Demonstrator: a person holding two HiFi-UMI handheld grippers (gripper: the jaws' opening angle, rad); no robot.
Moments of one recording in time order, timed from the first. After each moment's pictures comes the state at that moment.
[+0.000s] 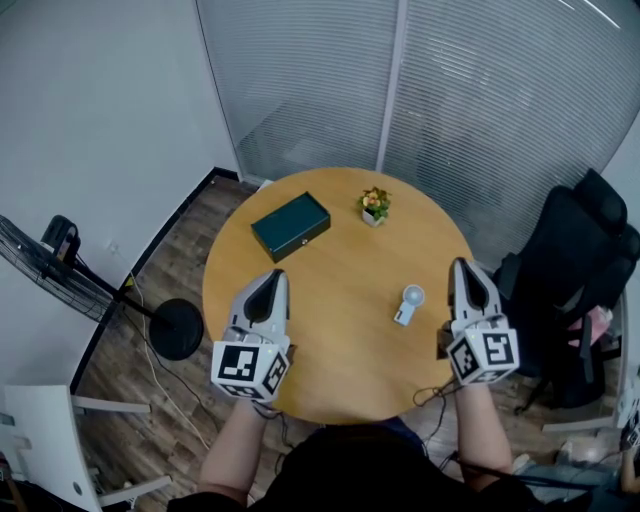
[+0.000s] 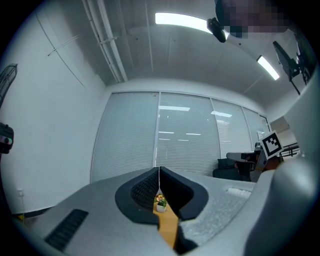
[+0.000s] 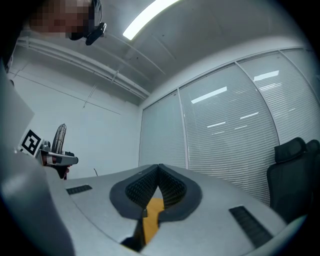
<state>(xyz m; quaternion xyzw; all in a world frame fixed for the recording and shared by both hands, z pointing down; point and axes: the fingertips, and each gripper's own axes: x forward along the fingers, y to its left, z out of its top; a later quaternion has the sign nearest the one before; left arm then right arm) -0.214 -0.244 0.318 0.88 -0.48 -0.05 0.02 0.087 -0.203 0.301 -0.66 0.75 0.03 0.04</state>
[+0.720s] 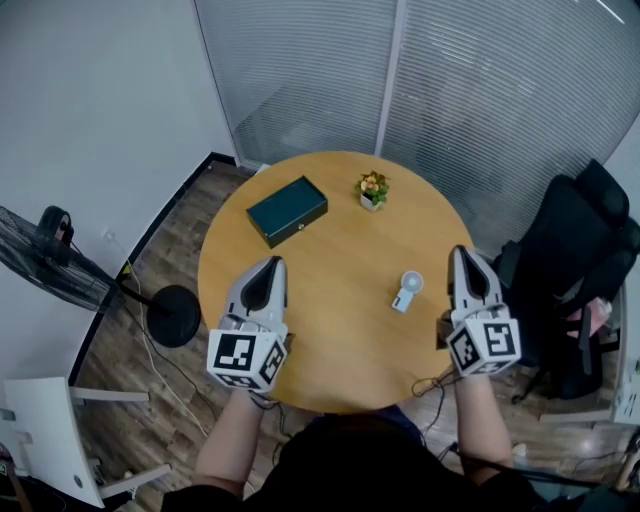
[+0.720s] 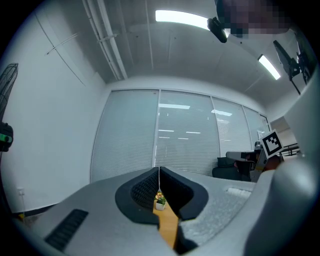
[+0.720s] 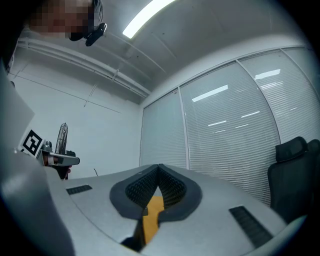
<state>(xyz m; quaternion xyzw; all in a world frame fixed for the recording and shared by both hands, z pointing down) -0.206 -0.247 0.324 0.88 -0.47 -0.04 0.03 0.090 -0.206 0.305 -0.66 0.75 0.03 0.03</state>
